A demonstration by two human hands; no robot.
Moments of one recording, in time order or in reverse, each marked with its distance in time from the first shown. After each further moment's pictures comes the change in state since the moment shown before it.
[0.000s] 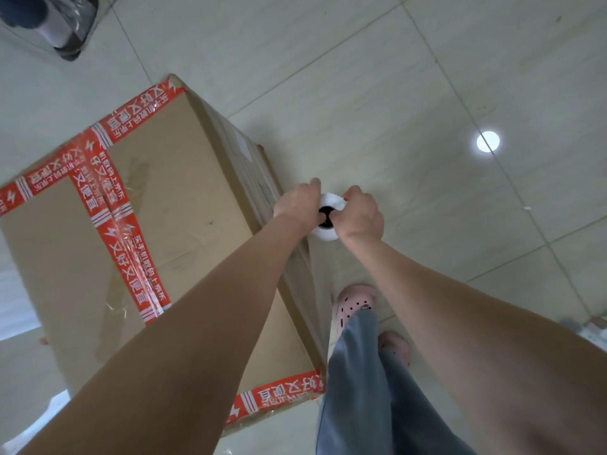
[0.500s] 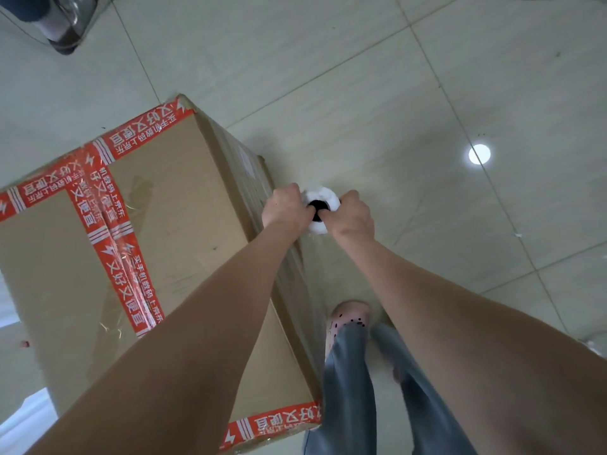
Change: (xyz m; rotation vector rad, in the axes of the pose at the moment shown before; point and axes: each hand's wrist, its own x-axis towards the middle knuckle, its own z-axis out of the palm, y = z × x) left_hand 0.026 -0.021 -0.032 -0.265 0.055 -0.259; right_hand 0.028 -0.045 -0.011 0.051 -0.106 0.047
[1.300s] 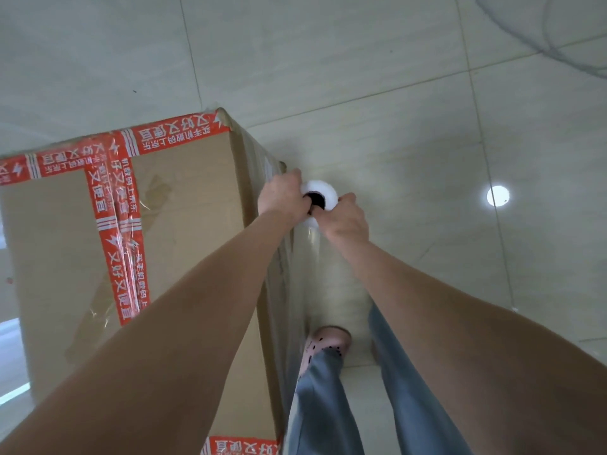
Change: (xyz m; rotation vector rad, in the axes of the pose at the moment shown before) left_hand 0.059 -0.007 -0.055 -0.067 0.120 -0.080; right_hand 0.049 -0.074 -0.003 -0.097 -0.145 -0.063
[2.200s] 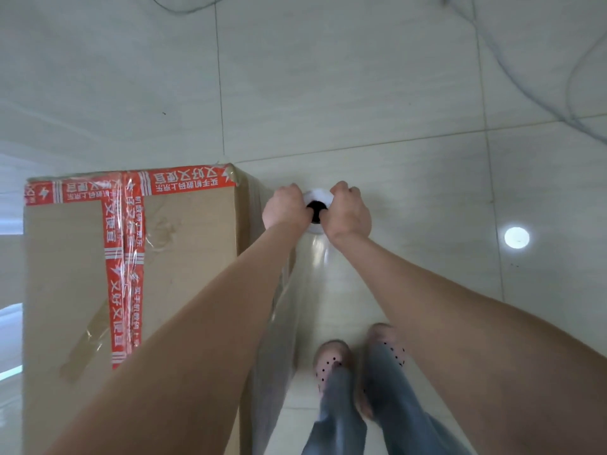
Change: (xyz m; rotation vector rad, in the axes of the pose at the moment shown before) left_hand 0.053 0.035 -0.041 -0.094 0.026 -0.231; right_hand 0.053 -0.081 -0.051 -0.310 0.079 -0.361
